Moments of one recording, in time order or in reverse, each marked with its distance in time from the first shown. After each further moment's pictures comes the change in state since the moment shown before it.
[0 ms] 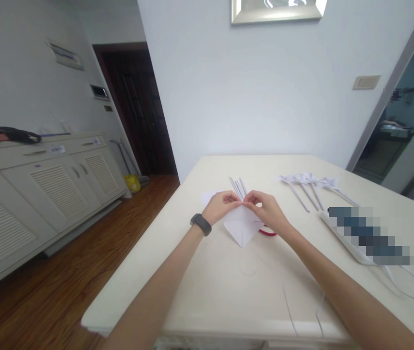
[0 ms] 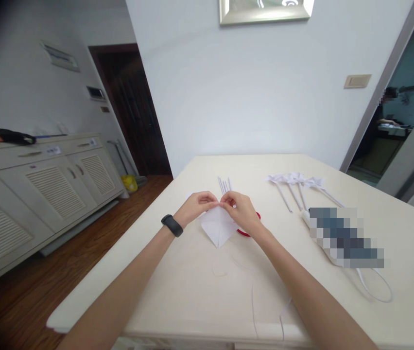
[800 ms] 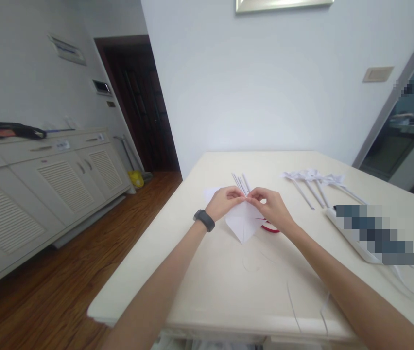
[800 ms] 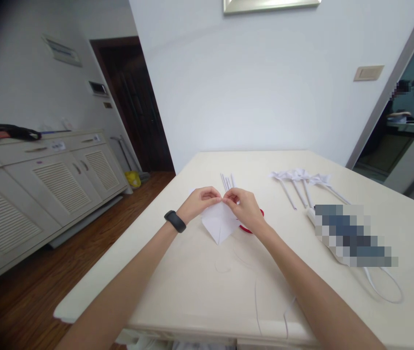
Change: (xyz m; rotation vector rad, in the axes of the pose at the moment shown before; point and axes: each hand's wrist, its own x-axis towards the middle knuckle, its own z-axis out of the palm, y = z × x) left_hand -0.001 0.000 0.001 -0.057 0.000 0.002; right_hand -0.001 0.000 0.003 -0.014 0.037 -0.016
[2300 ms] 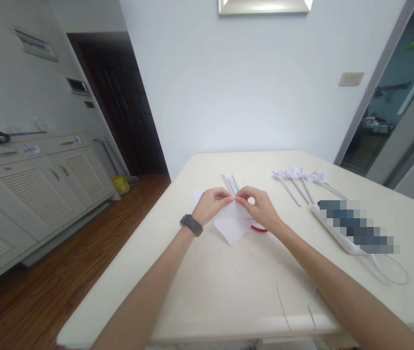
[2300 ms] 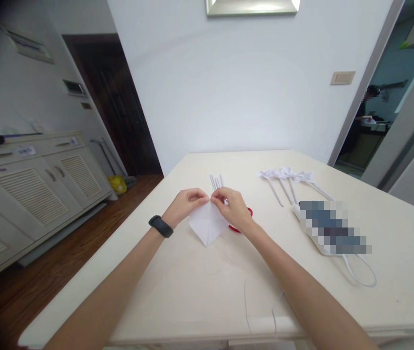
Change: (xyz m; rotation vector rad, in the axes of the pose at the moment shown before) left_hand 0.001 0.005 0.002 0.019 0.028 0.000; right_hand -0.001 -0.002 -0.003 -0.007 0.031 -0.093
